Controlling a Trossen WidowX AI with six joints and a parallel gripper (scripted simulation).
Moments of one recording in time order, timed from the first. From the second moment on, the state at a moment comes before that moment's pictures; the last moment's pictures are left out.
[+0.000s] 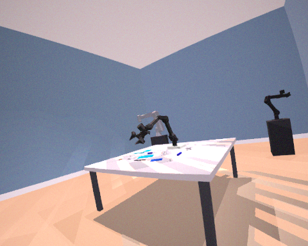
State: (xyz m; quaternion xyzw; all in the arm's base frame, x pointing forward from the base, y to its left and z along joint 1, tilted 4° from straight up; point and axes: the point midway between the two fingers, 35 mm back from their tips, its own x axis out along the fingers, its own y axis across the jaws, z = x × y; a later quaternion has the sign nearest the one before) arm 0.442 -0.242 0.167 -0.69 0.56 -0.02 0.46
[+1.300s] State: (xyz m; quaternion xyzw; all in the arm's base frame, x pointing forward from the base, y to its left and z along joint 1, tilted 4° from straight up) arm 0.411 0.072 0.138 -0.84 0.24 0.40 0.26
